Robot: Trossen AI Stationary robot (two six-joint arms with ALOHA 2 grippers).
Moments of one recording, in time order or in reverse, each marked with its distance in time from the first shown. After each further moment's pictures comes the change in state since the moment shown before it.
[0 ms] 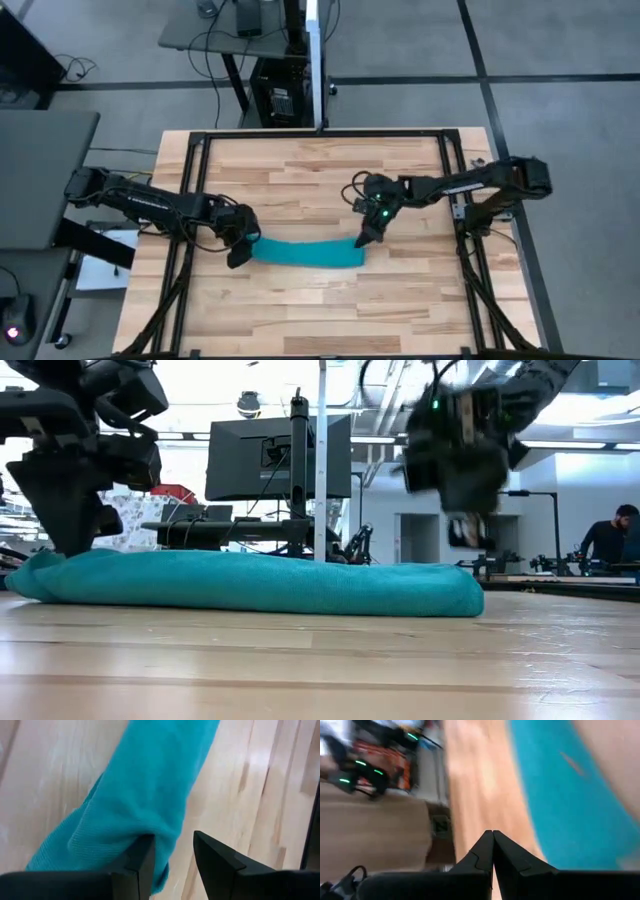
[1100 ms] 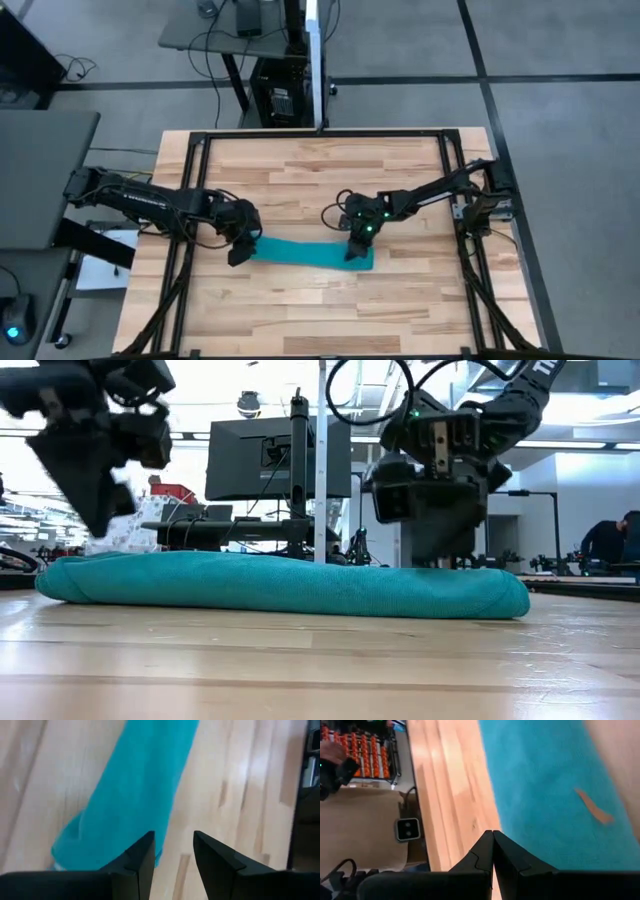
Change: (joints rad) left arm 0.001 -0.013 0.109 -0.083 -0.030 0.068; right arm 0.084 0.265 0.076 0.090 0.063 0.012
